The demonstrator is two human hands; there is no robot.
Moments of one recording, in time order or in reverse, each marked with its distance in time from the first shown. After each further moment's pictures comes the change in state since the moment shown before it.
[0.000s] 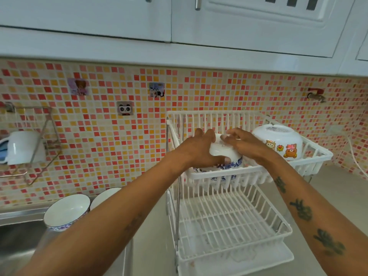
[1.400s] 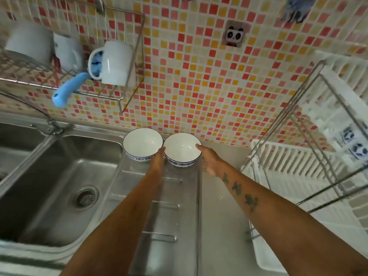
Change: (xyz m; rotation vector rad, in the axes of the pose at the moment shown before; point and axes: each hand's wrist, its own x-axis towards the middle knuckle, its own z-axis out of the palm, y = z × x) left_hand -0.137 -0.358 0.137 -1.566 0.590 -1.170; right_hand 0.055 0.001 0.441 0.458 -0.486 0.617
